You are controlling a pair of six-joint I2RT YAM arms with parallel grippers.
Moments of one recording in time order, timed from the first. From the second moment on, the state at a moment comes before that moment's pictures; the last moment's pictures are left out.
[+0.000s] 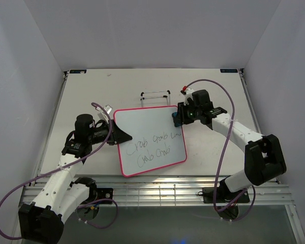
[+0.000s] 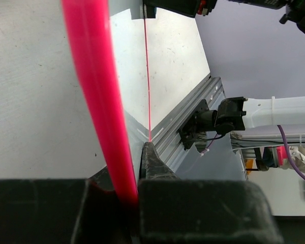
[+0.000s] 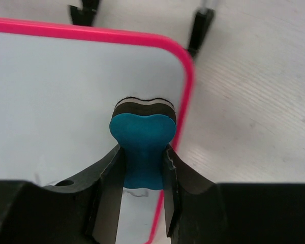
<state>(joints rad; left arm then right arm) -0.23 0.84 0.60 -0.25 0.81 -0.56 0.42 1.48 0.97 -0.25 -0.31 0.17</state>
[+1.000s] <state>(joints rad) -0.23 0.85 0.60 -0.25 0.80 -0.57 0.59 1.43 0.97 -0.17 -0.26 0.19</state>
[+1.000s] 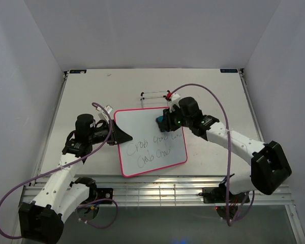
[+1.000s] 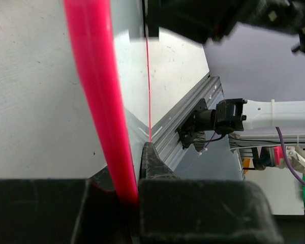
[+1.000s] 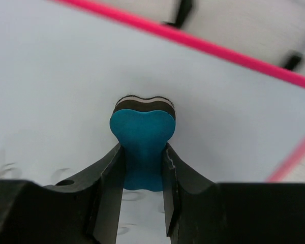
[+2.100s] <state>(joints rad) -0.25 0.92 0.60 -0.11 0.80 -0.53 1.07 1.29 0.83 -0.11 0.26 0.43</state>
